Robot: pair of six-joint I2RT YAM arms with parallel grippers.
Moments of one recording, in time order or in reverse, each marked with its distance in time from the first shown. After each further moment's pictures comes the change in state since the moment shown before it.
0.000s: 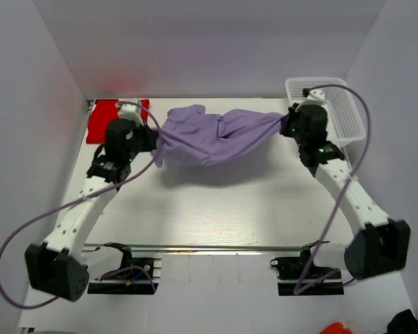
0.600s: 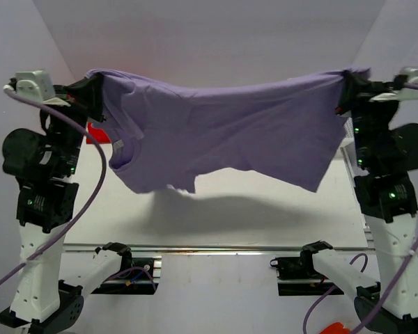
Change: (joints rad) left arm 0.000 -0.261 0.592 -0.024 -0.071 0.124; right arm -0.001 -0.433 0.359 -0.036 0.027 -0.264
